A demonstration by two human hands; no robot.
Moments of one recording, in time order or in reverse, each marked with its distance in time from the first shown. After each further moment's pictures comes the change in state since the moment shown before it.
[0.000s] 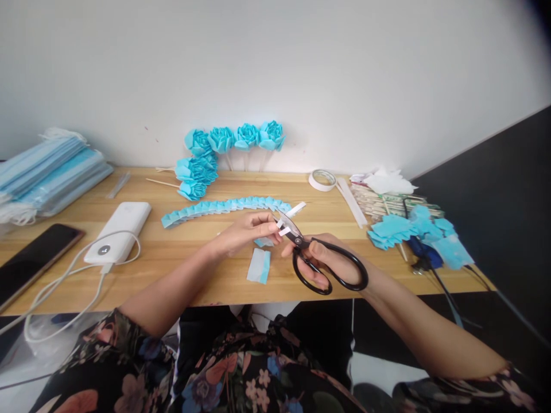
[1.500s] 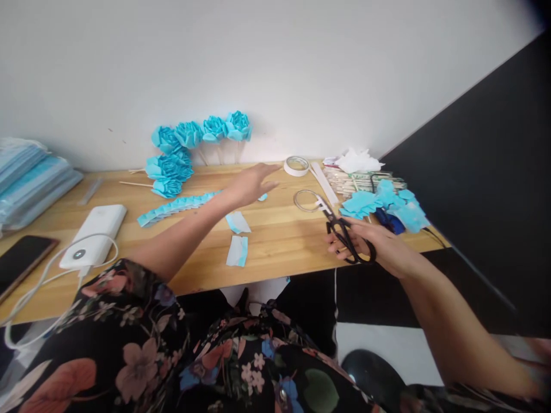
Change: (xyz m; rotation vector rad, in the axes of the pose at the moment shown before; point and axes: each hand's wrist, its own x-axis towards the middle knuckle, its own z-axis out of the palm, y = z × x) left_hand 0.096 0.023 0.011 1.138 0.139 0.287; right_hand -0.118 0.014 -0.060 0.027 0.593 0.203
